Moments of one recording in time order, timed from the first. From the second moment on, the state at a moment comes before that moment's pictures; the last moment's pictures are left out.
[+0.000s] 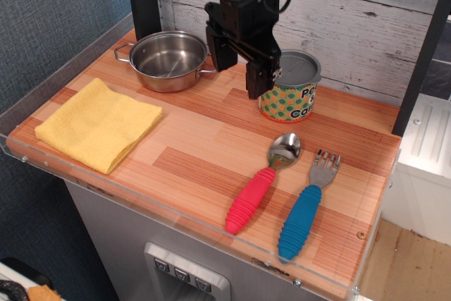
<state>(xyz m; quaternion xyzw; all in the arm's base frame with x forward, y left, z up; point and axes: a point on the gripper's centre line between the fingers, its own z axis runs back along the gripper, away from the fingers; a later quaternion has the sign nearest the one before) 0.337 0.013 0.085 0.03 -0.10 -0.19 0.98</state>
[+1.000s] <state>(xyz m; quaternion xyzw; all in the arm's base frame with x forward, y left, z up) 0.256 0.090 0.103 -0.03 -0.10 0.17 0.98</state>
